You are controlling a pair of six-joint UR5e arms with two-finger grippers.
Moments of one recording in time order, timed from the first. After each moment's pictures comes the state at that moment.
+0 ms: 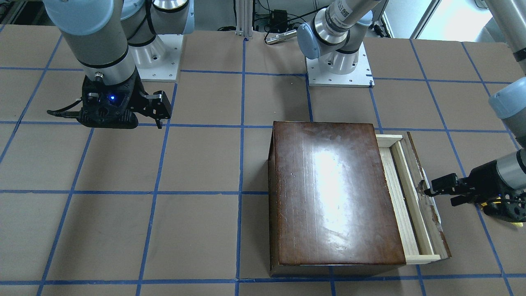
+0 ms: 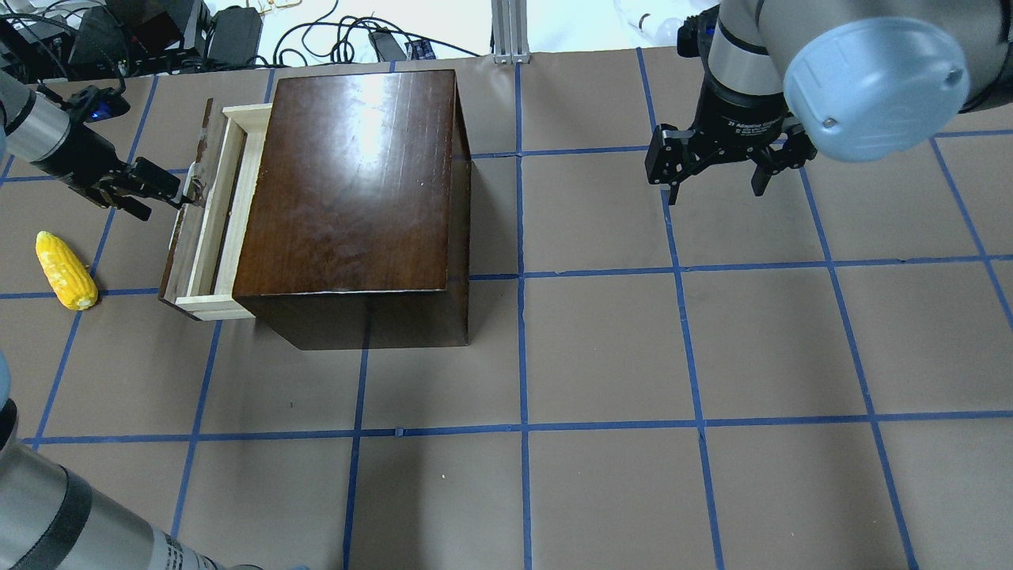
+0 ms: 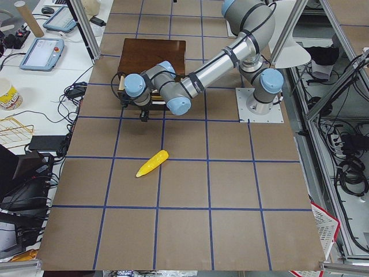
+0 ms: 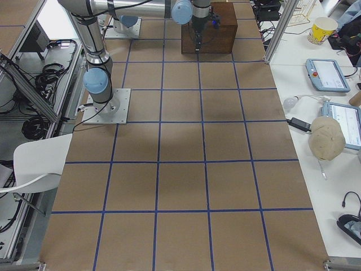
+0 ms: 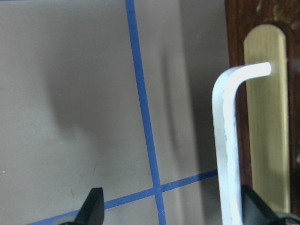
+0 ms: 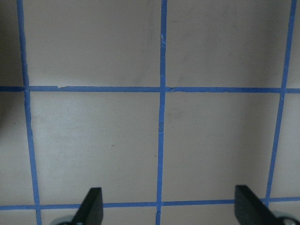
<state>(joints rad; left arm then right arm) -1.03 -2.03 -1.50 -1.37 1.33 0.69 1.65 -1.48 1.58 -1.63 -1.64 0.06</state>
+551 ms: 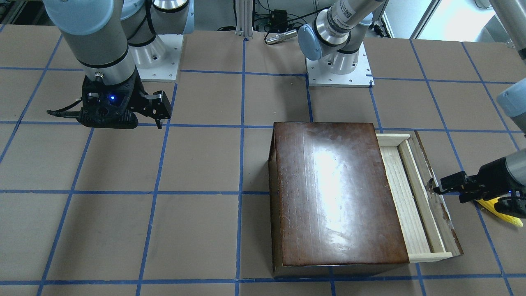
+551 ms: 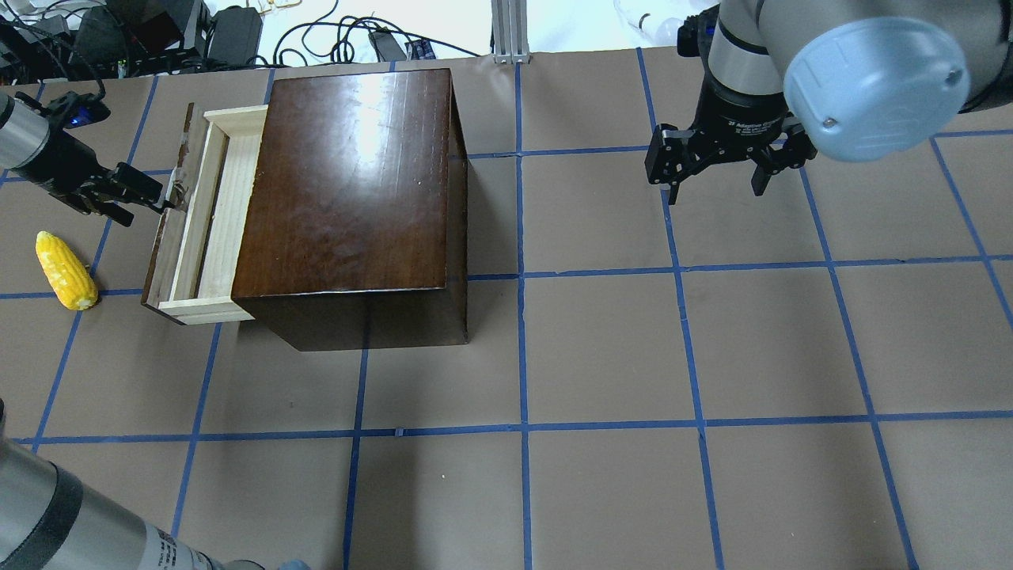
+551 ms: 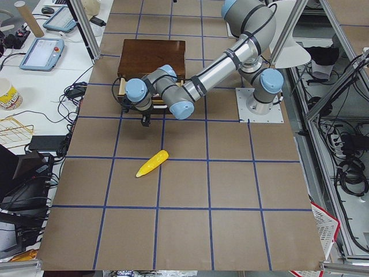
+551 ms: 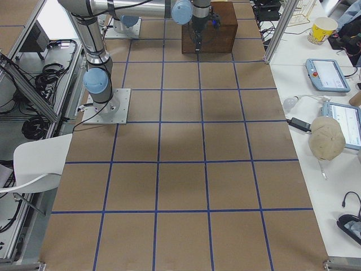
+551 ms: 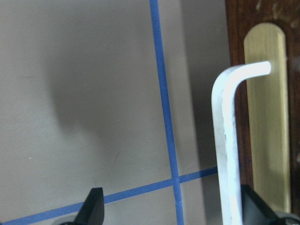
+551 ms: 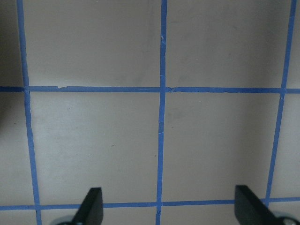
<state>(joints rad) -0.99 -2.03 -1.50 -1.37 1.34 0.70 1.65 -1.48 1.58 -1.63 -1.64 0.06</state>
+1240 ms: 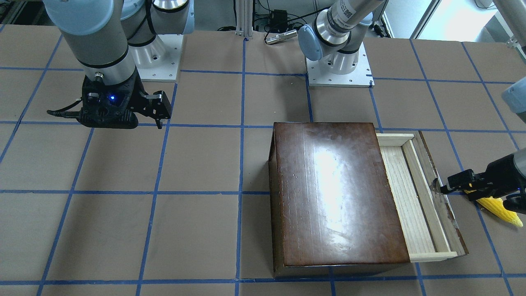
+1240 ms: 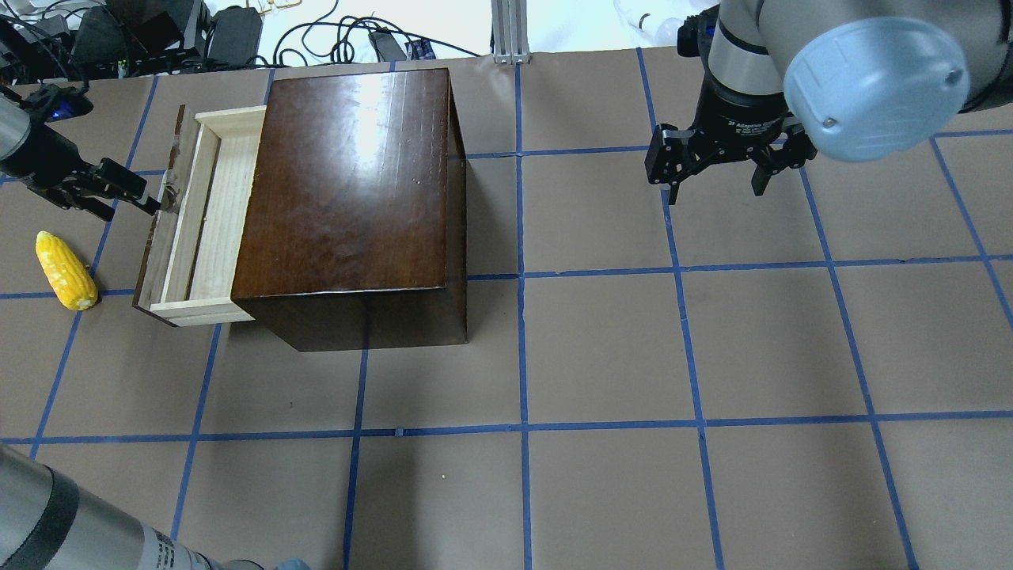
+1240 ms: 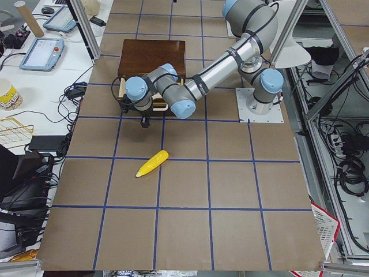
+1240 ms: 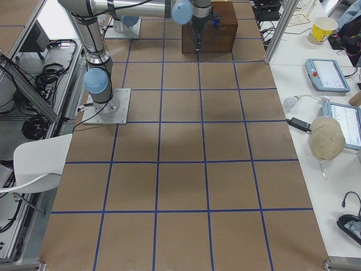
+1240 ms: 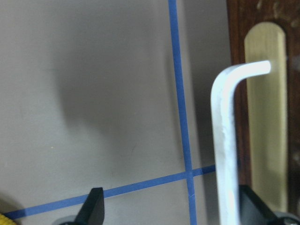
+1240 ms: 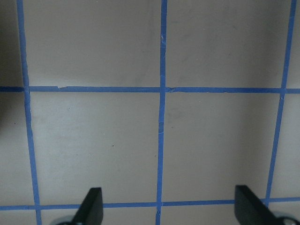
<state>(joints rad) -0.98 -2.01 -1.46 -1.36 1.37 0.69 1.65 -1.48 1.58 -1.63 -1.64 0.06</state>
